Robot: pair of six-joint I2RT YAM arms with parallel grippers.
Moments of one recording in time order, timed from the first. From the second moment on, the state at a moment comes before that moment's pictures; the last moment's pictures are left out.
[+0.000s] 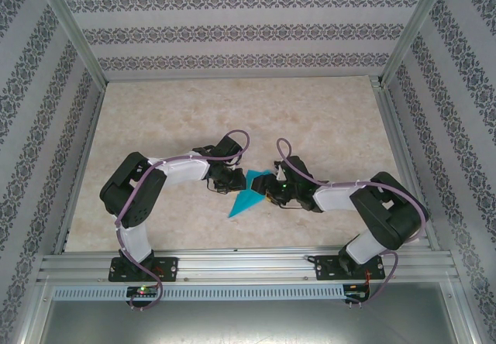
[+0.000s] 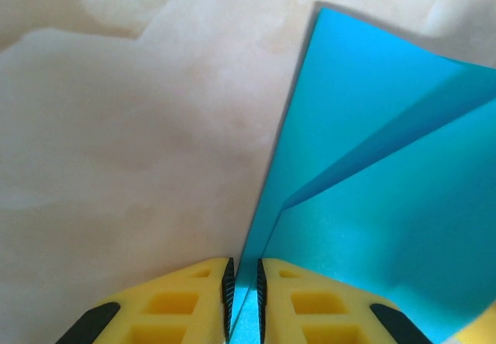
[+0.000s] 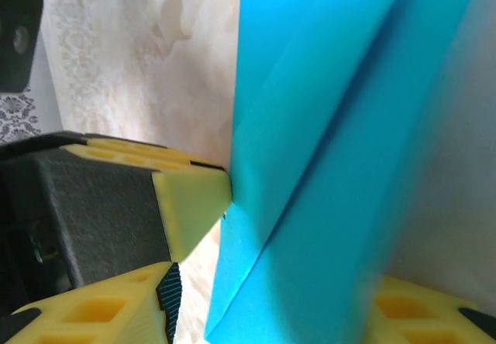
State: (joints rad) left arm -0.63 1.83 1.06 -0.43 0.32 -0.71; right arm 0.61 1.57 0.49 0.35 -0.47 1.10
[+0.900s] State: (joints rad) left arm -0.63 1.50 0.97 -0.45 0.12 -0.74; right arm 0.56 1.50 0.72 0.02 -0.40 0.91
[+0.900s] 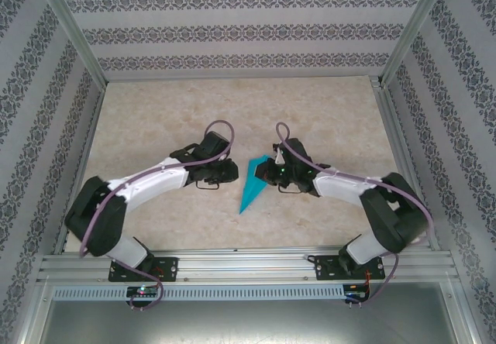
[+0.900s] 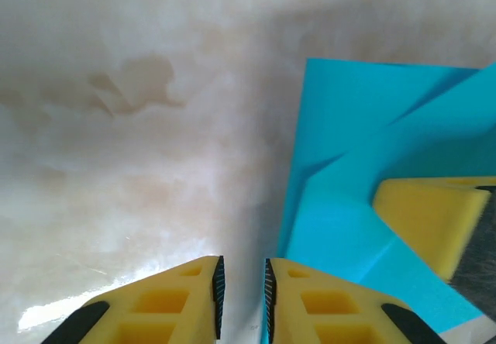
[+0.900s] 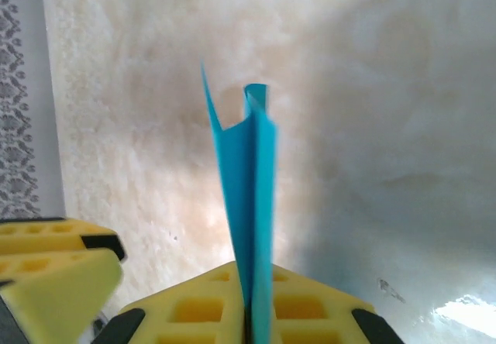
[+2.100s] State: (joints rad) left arm -0.57 0.53 0.71 -0.89 -0.41 -0.86; right arm 0.95 2.46 2.24 -1.41 0.37 0.50
